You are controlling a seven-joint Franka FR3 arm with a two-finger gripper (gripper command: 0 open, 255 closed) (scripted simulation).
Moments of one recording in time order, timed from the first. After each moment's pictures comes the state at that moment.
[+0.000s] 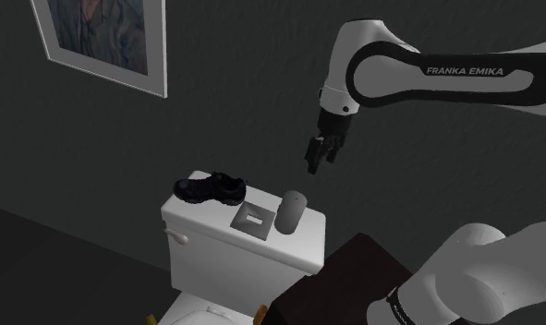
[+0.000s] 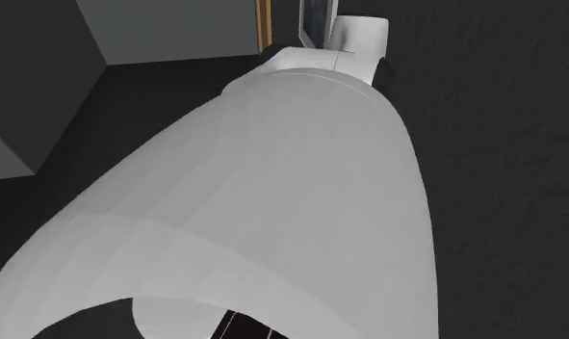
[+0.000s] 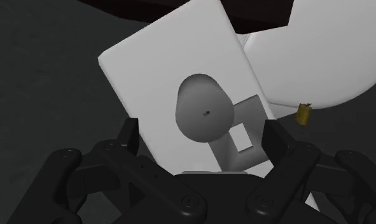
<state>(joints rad) 0.04 -0.46 0.16 -2.33 0.04 1.76 0.04</state>
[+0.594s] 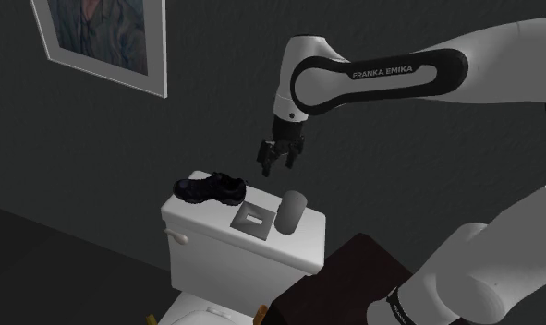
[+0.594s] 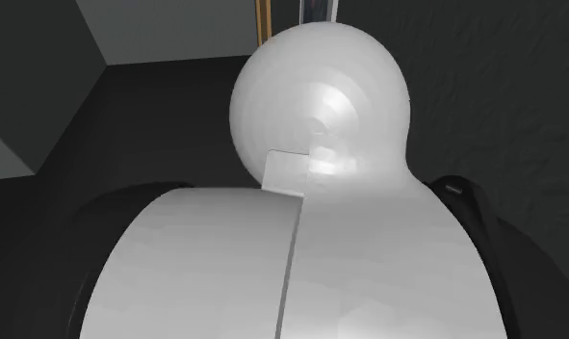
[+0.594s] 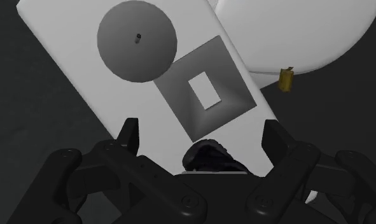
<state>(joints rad) 0.06 -0.14 0.23 -2.17 0.09 1.92 0.21</state>
